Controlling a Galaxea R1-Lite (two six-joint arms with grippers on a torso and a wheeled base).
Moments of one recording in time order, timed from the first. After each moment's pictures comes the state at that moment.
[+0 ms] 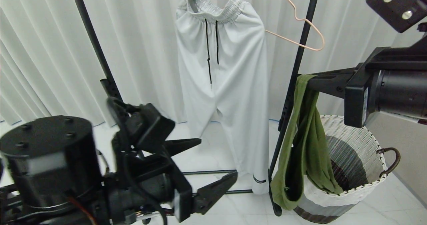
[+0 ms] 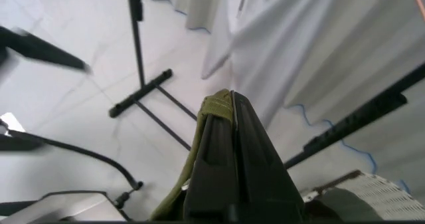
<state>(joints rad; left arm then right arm) -0.82 1.43 -0.57 -0.64 -0.11 0.01 0.91 1.36 -1.25 0.08 -0.13 -0.16</state>
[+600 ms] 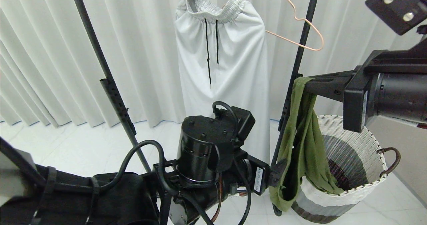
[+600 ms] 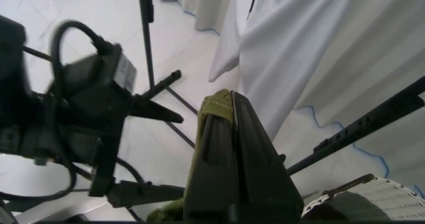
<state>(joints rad) -0.94 1.83 -0.87 -0.65 0.11 -0.14 0.93 1.36 -1.24 0.08 -0.13 -0.15</state>
